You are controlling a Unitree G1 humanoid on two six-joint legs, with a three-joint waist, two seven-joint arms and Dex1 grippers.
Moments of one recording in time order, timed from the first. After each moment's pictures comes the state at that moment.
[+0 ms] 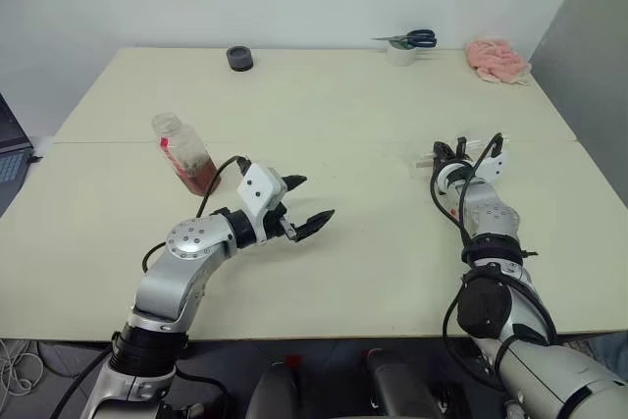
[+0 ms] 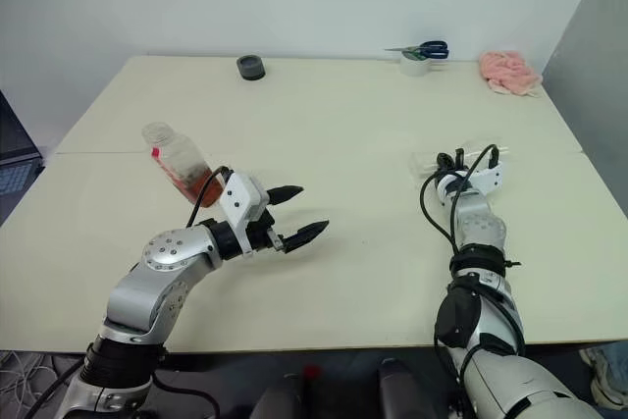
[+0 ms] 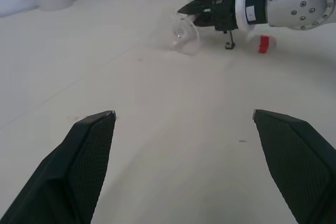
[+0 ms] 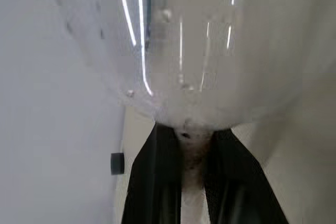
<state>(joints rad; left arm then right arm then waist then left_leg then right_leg) -0.29 0.50 -0.07 -0.26 -0.33 0.43 -0.70 -0.87 -0.07 -0.66 0.69 0.87 0.40 0.01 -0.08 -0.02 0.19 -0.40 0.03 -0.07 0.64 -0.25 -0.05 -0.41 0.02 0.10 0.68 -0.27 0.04</state>
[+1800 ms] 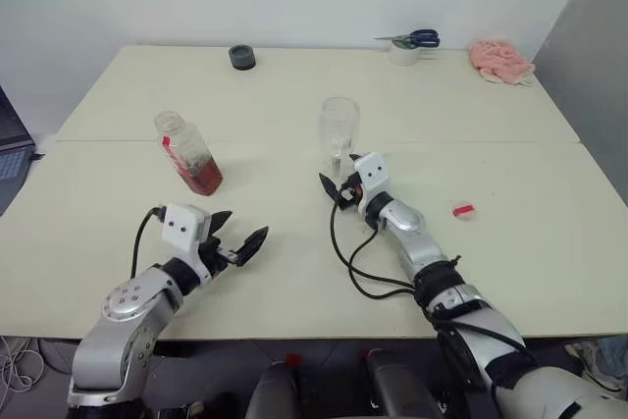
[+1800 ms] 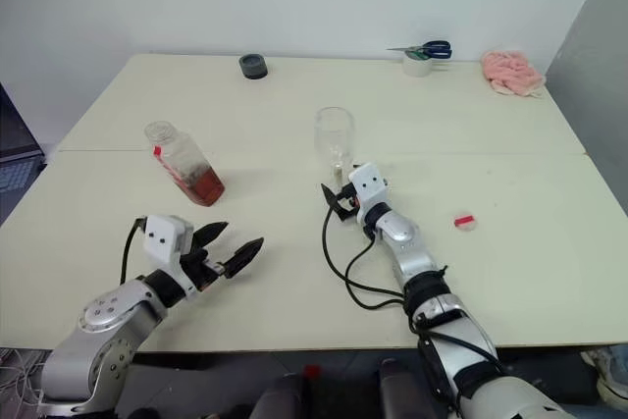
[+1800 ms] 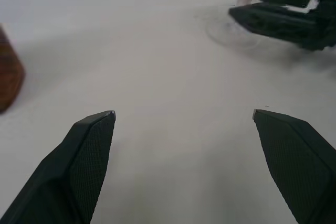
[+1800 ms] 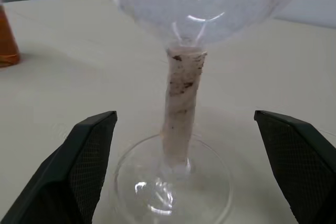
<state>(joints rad) 0.08 0.47 0.24 -0.34 -0.44 0.46 -0.52 -0.67 -0.04 0.13 0.72 0.02 -0.22 0.42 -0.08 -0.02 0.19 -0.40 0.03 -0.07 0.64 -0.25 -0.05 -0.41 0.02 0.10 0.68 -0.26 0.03</state>
